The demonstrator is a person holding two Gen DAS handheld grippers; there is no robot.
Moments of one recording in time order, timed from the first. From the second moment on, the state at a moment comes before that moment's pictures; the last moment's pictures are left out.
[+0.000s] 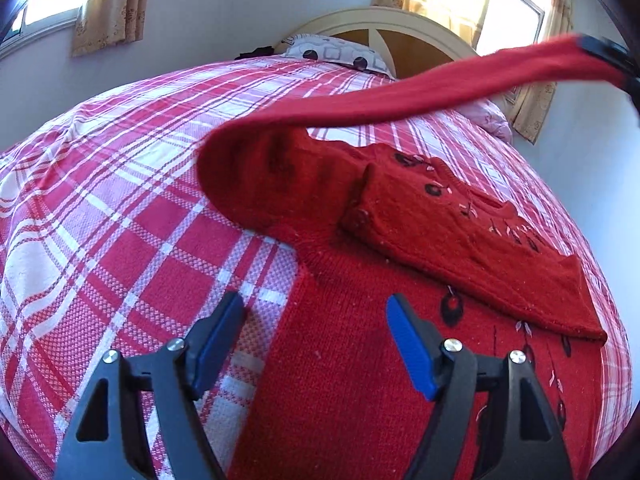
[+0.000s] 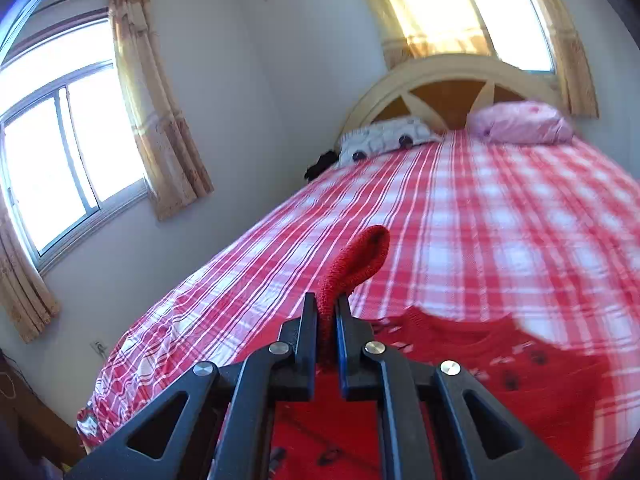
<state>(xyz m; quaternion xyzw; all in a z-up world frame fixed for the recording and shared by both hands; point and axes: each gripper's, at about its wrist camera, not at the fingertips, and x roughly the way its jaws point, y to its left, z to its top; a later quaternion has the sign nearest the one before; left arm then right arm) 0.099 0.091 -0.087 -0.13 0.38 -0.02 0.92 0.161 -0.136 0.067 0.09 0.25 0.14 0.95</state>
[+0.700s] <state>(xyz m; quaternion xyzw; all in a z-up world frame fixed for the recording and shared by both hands) 0.105 0.078 -0.090 -0.08 0.39 0.02 0.92 0.134 -0.309 -0.104 0.21 0.35 -0.05 0.91</state>
